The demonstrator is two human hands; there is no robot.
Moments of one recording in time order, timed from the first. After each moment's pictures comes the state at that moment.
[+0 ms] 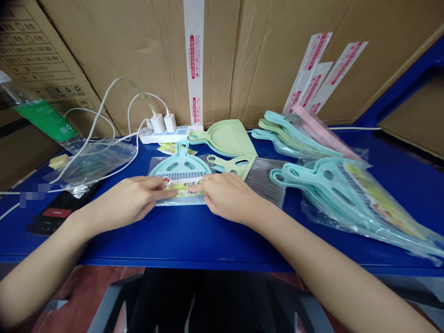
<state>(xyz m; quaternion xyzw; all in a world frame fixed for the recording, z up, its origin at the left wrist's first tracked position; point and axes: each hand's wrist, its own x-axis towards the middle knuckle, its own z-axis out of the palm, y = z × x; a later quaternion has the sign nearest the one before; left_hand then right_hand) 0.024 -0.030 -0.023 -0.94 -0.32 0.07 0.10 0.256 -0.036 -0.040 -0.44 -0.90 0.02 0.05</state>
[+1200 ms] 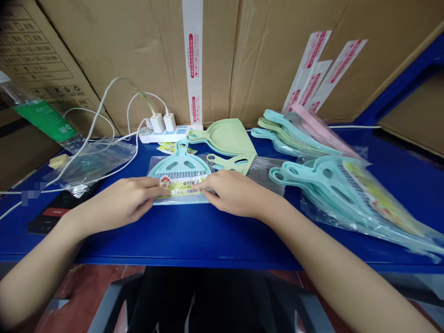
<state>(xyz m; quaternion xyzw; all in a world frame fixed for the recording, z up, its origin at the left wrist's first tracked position) 0.016 -0.030 -0.021 -0.94 -0.32 0.04 0.07 0.269 -0.029 -0.037 -0.41 -0.91 0.10 0.06</state>
